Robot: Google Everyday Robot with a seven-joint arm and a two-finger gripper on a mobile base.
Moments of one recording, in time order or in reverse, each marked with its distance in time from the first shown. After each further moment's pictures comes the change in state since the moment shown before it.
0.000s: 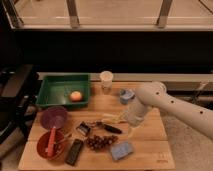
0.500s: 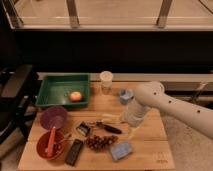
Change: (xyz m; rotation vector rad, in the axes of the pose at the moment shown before) arm 0.002 0.009 0.008 -0.059 0.074 0.044
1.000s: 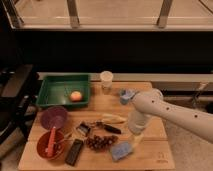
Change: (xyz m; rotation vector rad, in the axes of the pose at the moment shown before) arm 0.026 0.040 0.032 -0.083 0.019 0.158
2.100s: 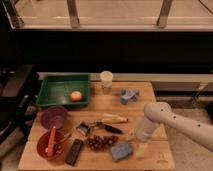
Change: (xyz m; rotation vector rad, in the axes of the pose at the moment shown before) arm 0.037 0.020 0.060 -0.056 -0.153 0.137
